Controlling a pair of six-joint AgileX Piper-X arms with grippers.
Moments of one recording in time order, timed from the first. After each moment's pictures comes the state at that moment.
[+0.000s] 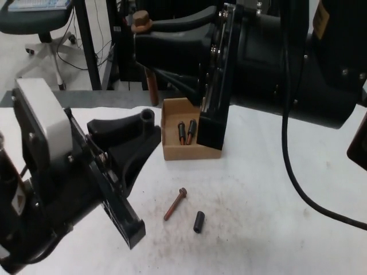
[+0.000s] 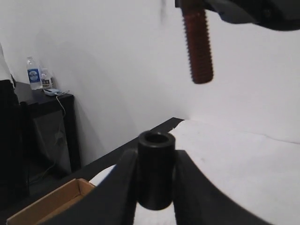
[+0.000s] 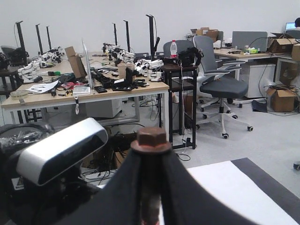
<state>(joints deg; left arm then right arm) -34.4 44.0 -18.8 -26.4 16.0 3.3 45.5 67.1 -51.9 -14.5 -28.3 4.3</state>
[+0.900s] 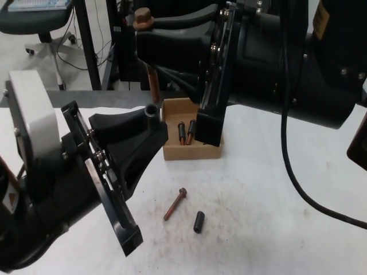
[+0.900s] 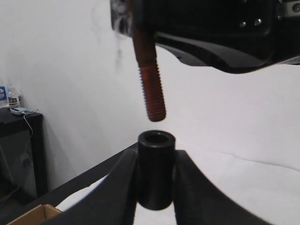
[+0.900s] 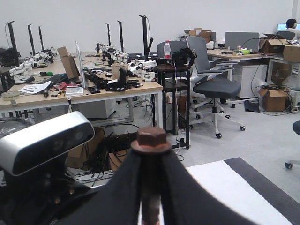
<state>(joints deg) -34.4 44.0 -18.8 -28.3 22.0 0.0 45.5 67.1 -51.9 -14.5 -26.7 3.9</state>
